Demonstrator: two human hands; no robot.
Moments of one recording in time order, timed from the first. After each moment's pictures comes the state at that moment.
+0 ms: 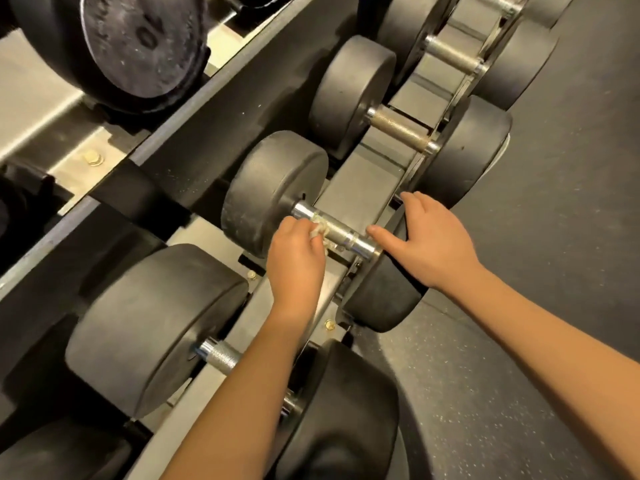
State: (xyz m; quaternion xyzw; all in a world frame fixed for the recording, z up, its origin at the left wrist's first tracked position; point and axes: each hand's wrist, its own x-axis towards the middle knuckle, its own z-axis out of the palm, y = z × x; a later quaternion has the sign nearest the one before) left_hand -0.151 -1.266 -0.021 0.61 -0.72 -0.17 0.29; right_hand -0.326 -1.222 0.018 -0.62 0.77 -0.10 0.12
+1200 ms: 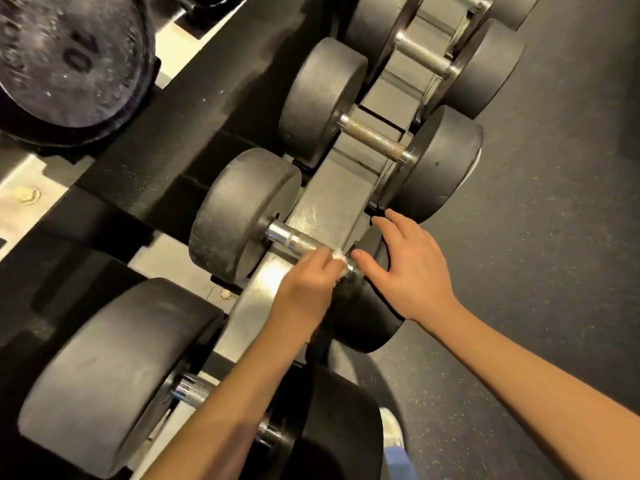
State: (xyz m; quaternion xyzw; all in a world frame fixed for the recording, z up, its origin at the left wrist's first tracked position) left_hand -0.166 -1.272 -0.043 0.35 -0.90 -0.13 0.21; right_hand -0.326 -1.223 0.009 -0.59 0.79 -0.13 0.13
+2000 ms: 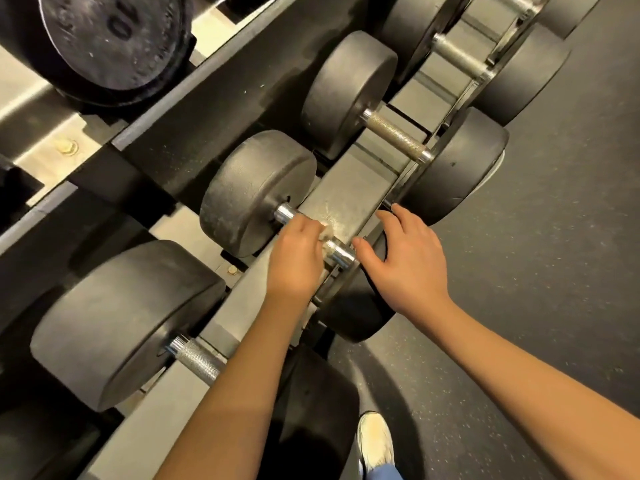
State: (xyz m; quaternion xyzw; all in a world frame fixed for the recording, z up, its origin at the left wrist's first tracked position) left_hand -0.179 -1.275 -0.029 0.56 -0.78 -0.16 0.21; right_hand -0.327 -1.222 0.004 -0.60 0.78 -0.14 0.12
